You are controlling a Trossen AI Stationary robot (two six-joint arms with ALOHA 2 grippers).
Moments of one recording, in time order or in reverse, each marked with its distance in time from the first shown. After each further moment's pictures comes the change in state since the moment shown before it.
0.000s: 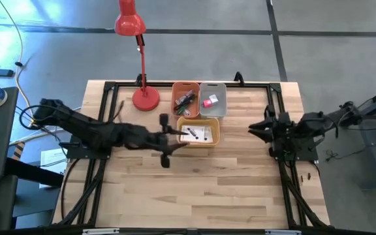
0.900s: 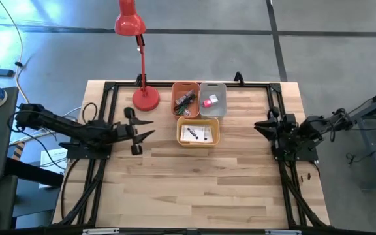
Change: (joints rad) left arm 0.084 -0.560 -0.823 0.720 0.067 -0.053; right arm 0.007 -0.328 -0.293 0.157 0.074 -0.045
